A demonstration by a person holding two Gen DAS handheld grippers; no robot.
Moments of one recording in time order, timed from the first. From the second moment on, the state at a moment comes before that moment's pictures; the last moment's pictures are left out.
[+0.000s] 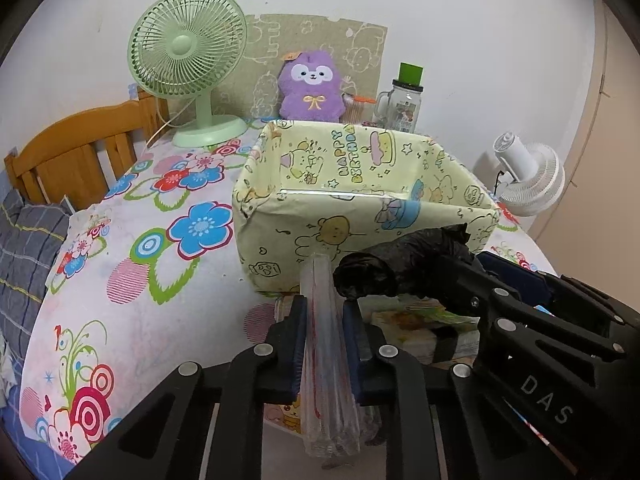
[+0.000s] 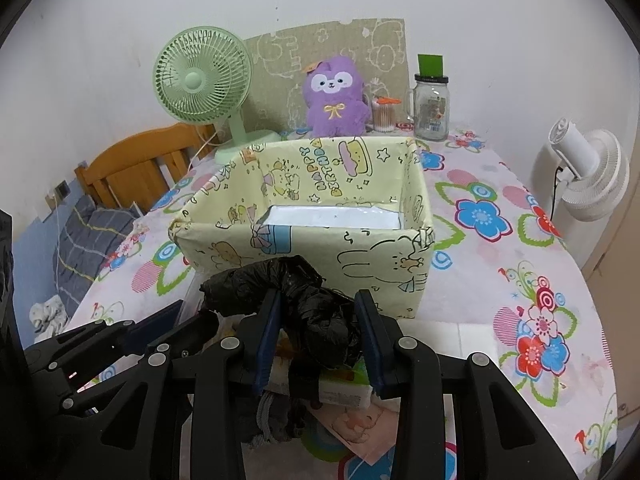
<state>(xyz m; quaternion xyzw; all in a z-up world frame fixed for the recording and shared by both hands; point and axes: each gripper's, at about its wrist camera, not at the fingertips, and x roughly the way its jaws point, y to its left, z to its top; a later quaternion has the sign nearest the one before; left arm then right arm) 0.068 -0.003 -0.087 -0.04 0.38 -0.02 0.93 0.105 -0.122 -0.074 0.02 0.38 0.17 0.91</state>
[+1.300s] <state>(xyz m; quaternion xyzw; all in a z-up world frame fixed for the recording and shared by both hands) 0.061 -0.023 -0.014 -0.02 0.33 -0.03 0.94 0.089 -0.146 0.001 0.03 0.33 0.15 0.93</state>
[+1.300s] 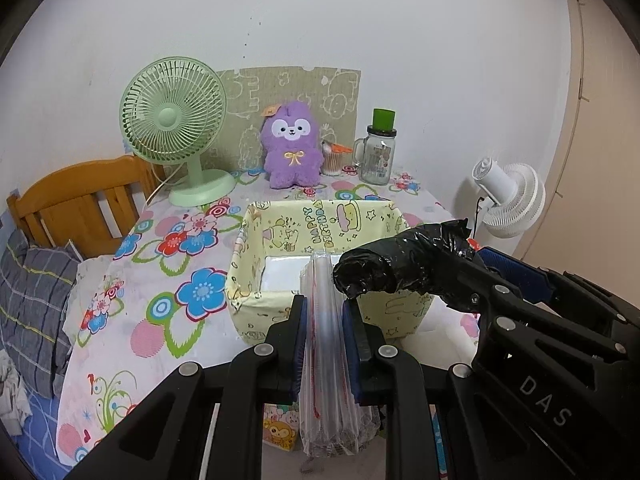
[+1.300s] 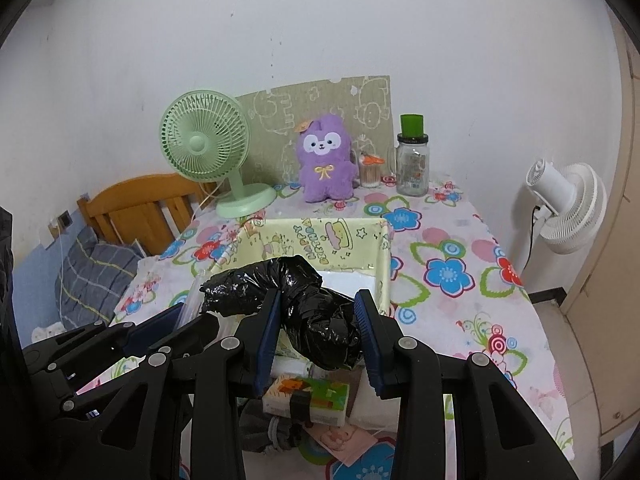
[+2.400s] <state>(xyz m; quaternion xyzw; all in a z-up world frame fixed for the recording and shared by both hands) 0.128 -0.012 -0.014 -0.01 0.33 -0.02 0.94 0.158 -0.135 -0.001 0.05 0.34 0.15 0.93</state>
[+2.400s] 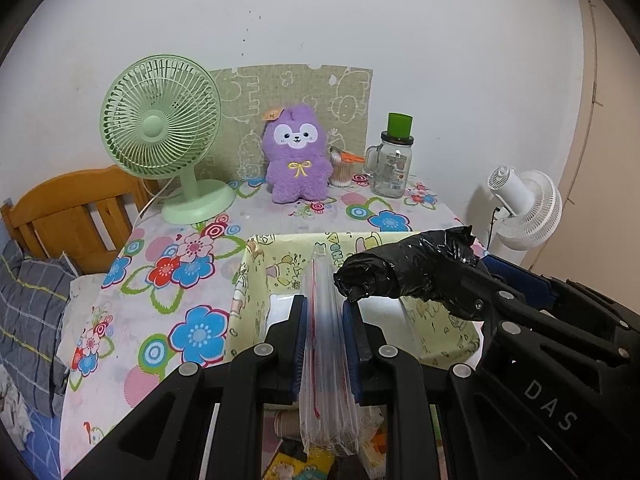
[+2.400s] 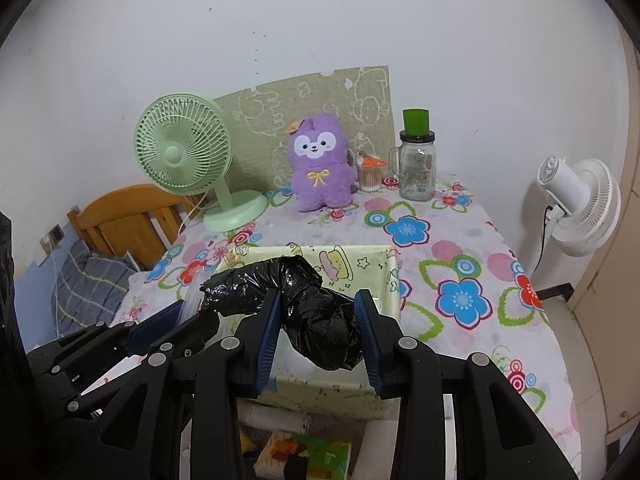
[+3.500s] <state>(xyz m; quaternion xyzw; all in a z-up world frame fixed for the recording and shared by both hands) 0.196 0.004 -0.043 -0.02 0.37 0.00 0.93 0.230 -0.120 -0.035 0.05 0.38 0.14 0.91</state>
